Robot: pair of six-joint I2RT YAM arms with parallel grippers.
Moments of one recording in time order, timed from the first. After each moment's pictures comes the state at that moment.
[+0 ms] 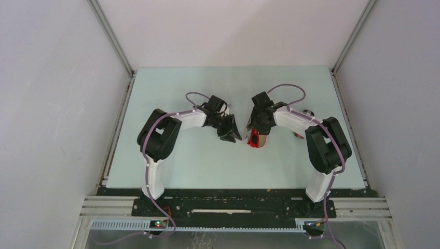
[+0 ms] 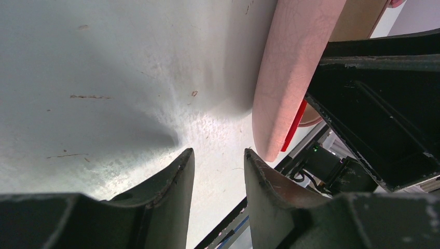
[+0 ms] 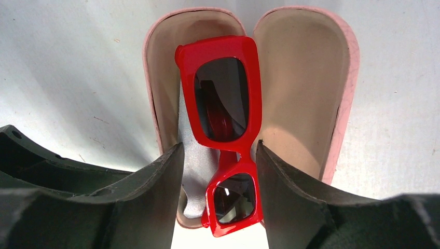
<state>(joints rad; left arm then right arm) -0.57 2.04 1.29 -0.30 0.61 -0.72 0.49 1.81 1.21 -0.52 0.07 0.79</state>
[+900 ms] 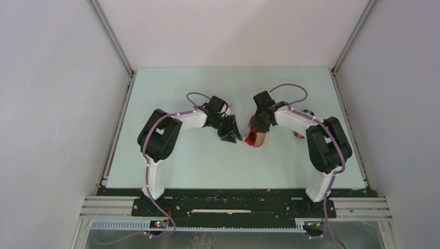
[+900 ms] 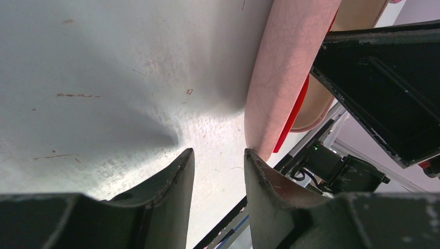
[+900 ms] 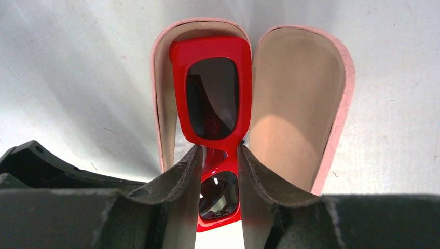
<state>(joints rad) -0.58 2.04 1.29 -0.30 0.61 -0.72 0.47 1.81 1.21 -0.50 0.07 0.82</state>
